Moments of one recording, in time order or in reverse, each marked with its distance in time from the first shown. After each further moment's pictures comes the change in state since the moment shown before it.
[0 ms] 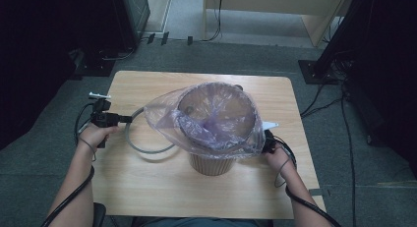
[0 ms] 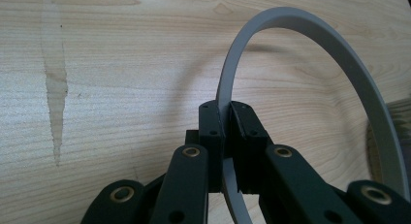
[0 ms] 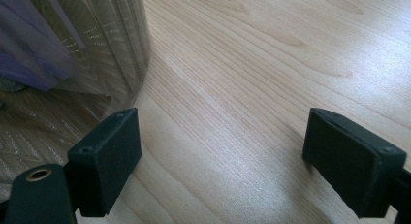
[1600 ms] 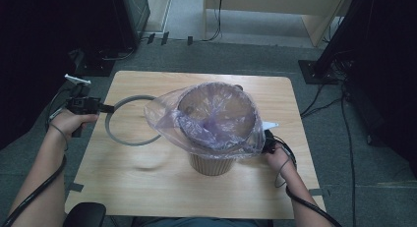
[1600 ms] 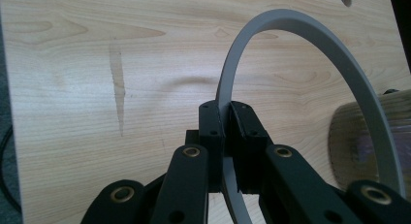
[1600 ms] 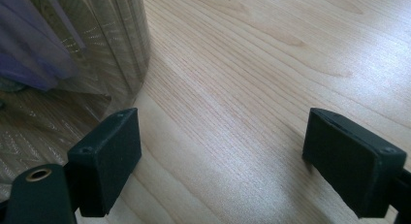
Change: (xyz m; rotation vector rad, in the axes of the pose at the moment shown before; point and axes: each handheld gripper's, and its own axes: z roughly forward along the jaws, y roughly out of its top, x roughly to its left) left arm -0.006 0.037 -0.076 0.055 0.029 -0.027; right arm 0.000 0.000 0.000 0.000 0.000 -0.002
